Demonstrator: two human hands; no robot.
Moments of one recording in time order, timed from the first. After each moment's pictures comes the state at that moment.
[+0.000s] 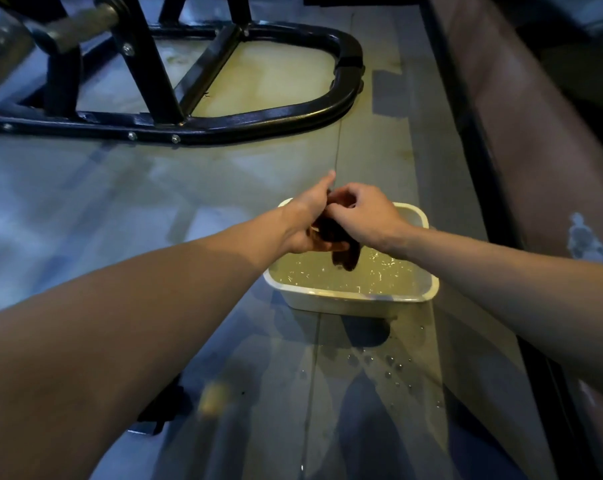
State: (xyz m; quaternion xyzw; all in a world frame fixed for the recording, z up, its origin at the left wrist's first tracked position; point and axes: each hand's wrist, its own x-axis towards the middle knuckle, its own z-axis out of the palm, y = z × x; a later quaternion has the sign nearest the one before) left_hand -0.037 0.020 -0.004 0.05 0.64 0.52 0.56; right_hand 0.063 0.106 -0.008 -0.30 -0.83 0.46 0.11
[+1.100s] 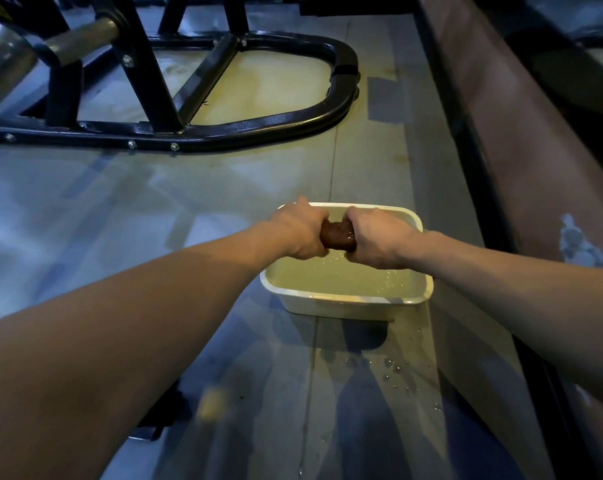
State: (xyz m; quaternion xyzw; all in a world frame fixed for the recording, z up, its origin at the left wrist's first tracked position) left_hand -0.044 0.017 -0.011 0.50 0.85 -0.01 0.14; right_hand 0.085 0.131 -0.023 -0.20 -0.96 0.15 -0.07
